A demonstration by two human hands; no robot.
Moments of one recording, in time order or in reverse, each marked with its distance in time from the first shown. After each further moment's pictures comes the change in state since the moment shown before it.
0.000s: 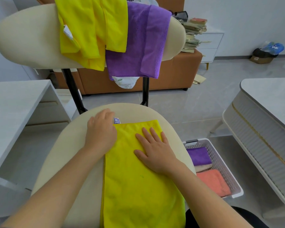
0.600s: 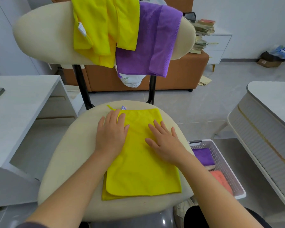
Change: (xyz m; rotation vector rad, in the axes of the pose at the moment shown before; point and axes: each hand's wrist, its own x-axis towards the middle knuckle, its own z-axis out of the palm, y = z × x) left_hand -0.024 0.002 0.013 0.142 0.095 0.121; right_hand -0.001 0.008 -0.019 0.100 0.003 0.039
